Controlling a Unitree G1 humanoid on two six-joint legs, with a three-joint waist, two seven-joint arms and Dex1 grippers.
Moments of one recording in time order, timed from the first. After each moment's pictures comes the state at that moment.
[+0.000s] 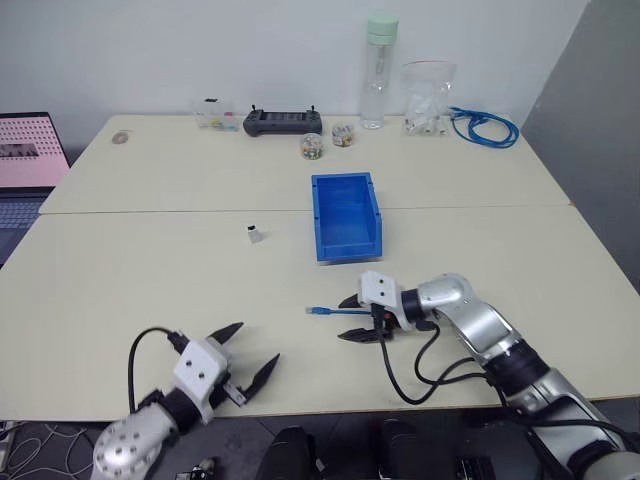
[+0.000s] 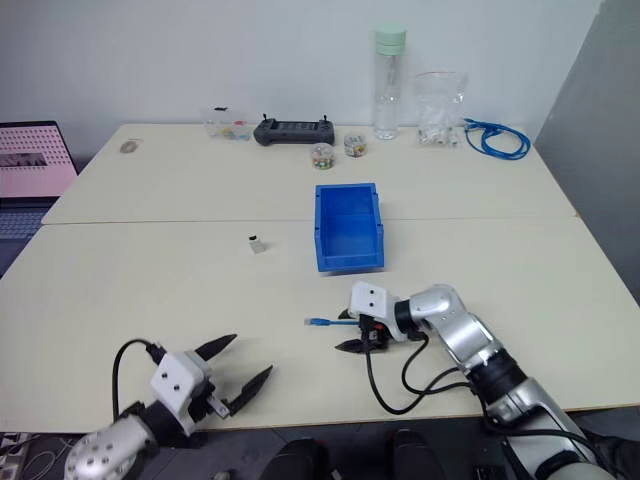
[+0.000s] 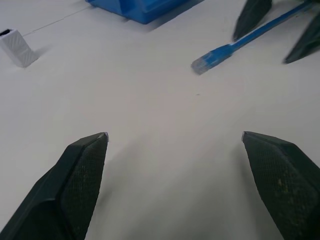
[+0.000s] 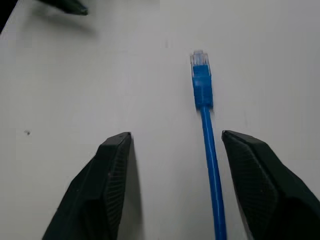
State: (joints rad) left arm 0.36 0.54 0.14 -0.35 -0.18 0.03 -0.70; right arm -0.49 -0.45 0.42 0.06 0.06 0.31 1.04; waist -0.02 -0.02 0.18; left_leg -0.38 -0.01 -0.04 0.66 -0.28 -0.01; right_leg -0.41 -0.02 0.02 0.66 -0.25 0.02
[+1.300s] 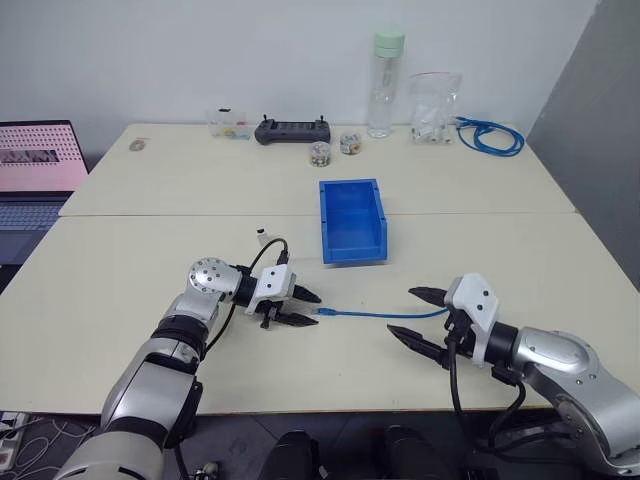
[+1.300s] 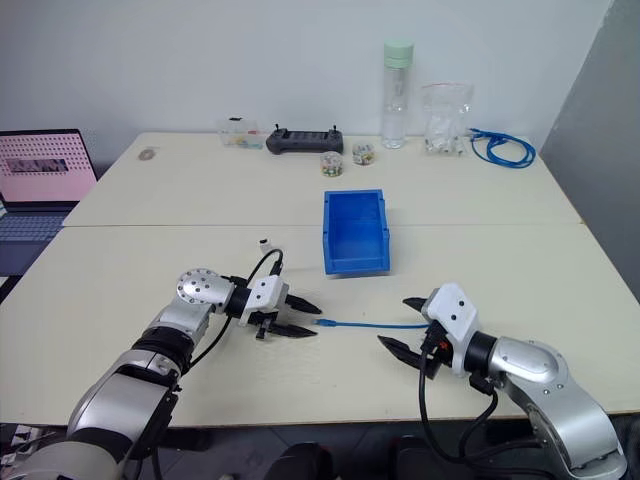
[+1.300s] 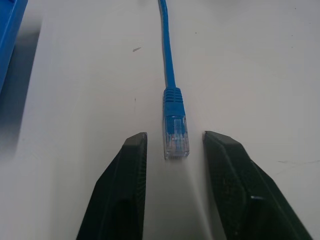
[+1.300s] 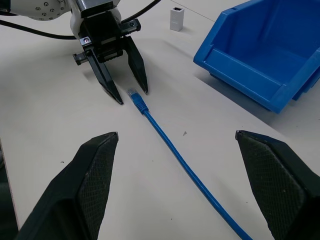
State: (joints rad) left arm -0.77 0.49 -0.27 1.02 -0.07 -0.53 -1.50; right arm -0.02 -0.59 0.02 -0.69 0.37 0.71 0.69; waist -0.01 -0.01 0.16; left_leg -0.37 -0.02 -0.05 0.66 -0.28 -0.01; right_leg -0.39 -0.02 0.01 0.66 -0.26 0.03
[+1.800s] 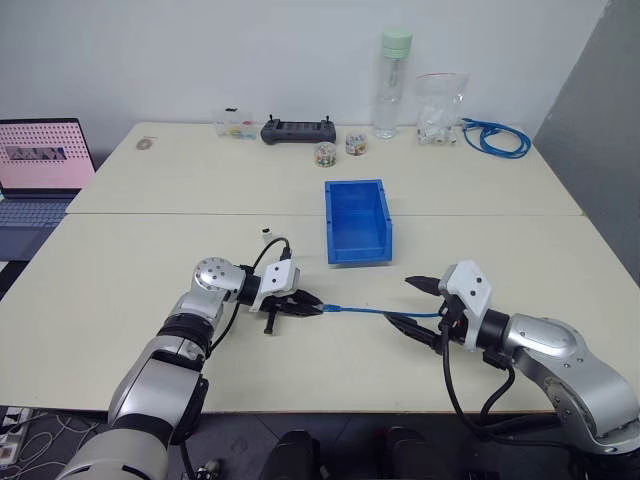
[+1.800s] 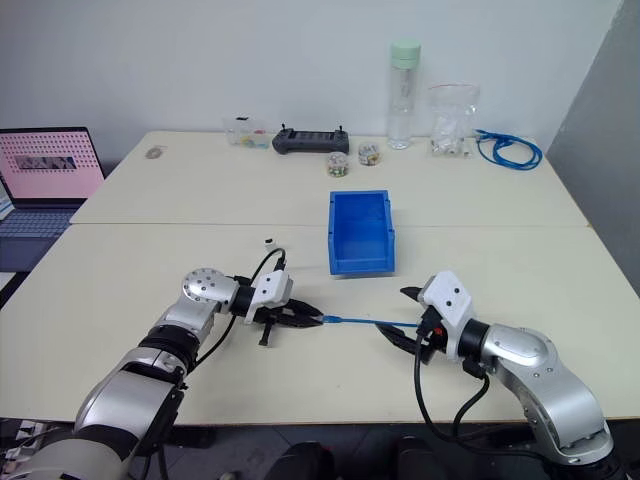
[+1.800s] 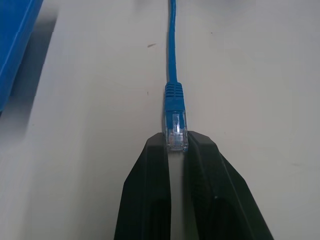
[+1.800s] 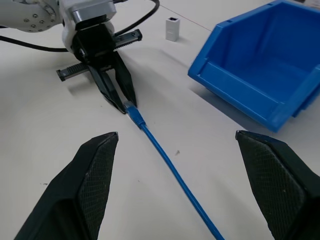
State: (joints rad) left arm -0.74 0.45 -0.24 0.96 -0.08 -0.35 -1.47; right arm -0.08 -0.57 0.06 -0.63 0.38 0.70 0.67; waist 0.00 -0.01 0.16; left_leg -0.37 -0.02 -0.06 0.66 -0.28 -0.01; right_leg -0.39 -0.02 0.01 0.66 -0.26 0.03
